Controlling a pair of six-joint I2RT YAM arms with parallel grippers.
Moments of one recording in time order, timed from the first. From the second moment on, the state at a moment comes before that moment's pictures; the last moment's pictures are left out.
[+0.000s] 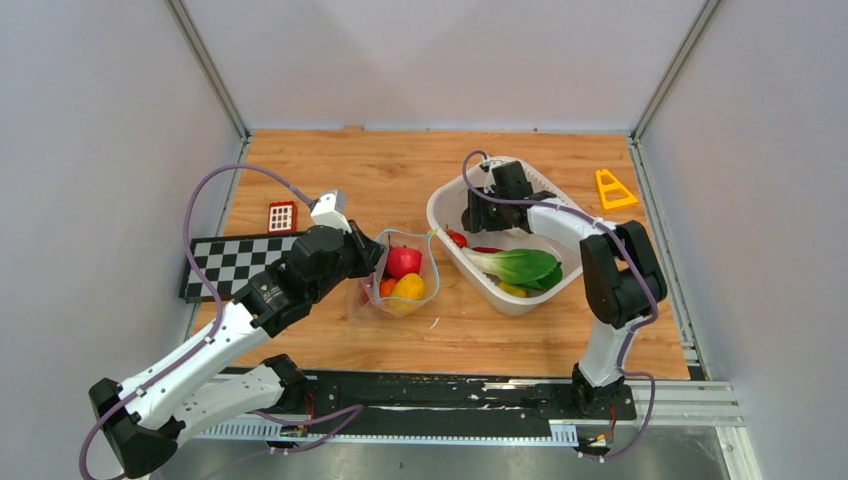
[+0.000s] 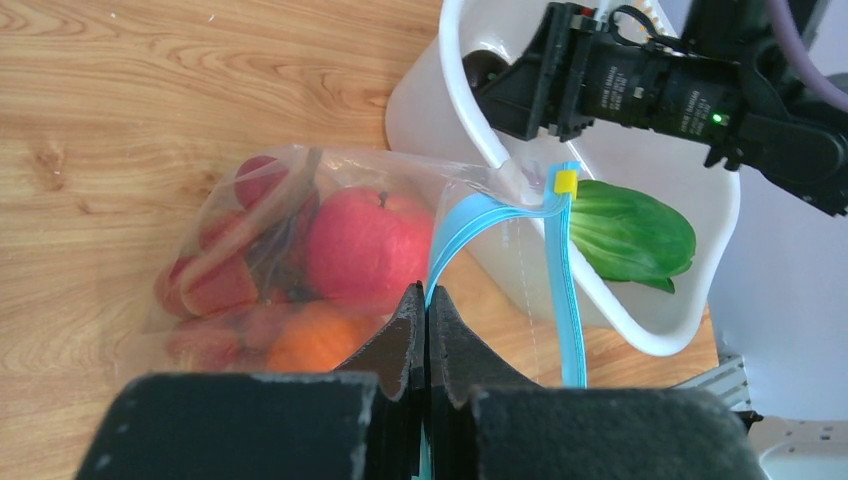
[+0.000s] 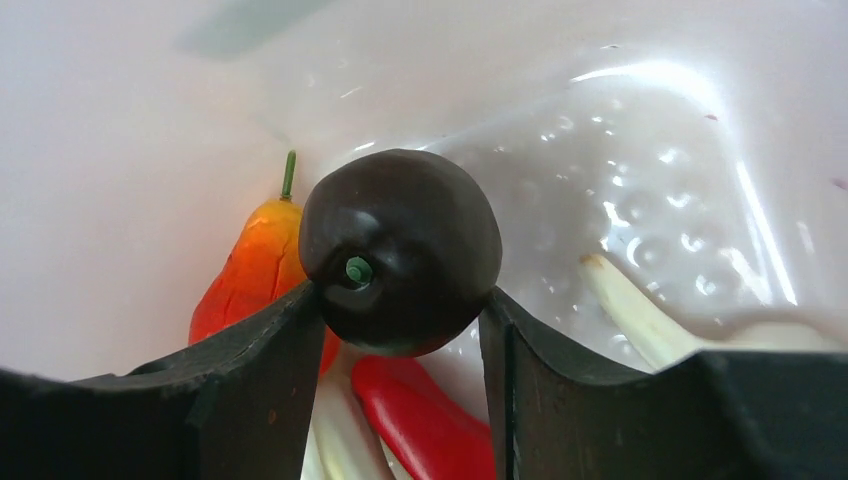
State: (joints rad) left arm -0.78 0.85 0.84 -0.41 -0.29 -0.76; right arm 0.39 1.87 1.25 -0.24 -0.17 0.24
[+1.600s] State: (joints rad) left arm -0.78 0.85 0.84 -0.39 -0.24 -0.76; right arm 0.58 1.15 0.94 0.03 -0.82 0.23
